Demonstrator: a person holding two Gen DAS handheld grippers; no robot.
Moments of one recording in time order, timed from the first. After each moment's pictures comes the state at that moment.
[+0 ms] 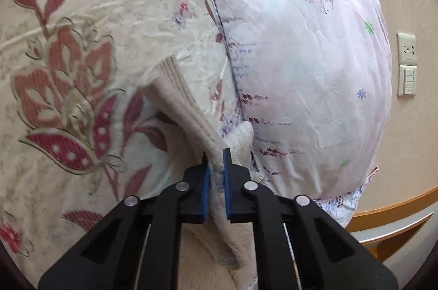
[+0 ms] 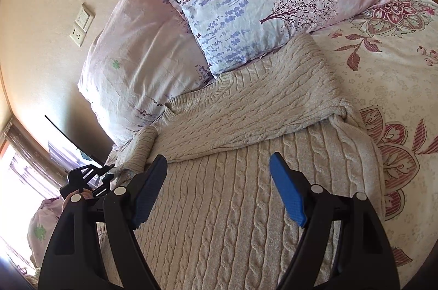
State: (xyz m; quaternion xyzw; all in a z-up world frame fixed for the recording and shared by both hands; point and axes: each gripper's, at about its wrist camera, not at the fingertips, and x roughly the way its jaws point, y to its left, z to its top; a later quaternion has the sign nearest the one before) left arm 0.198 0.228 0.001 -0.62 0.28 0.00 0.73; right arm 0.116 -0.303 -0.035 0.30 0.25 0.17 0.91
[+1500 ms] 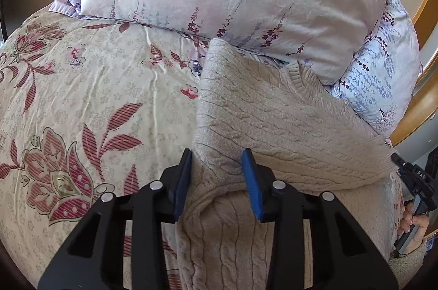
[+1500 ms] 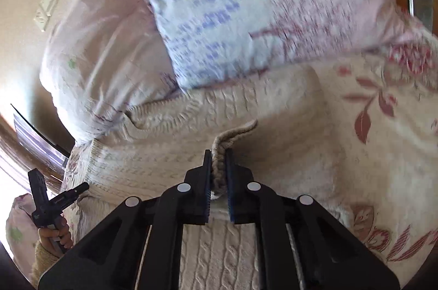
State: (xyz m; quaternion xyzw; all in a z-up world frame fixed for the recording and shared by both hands) left arm 0.230 0.156 0.017 -0.17 0.44 -0.06 0.88; right arm 0.196 -0.307 -0.001 0.21 0.28 0.11 0.93
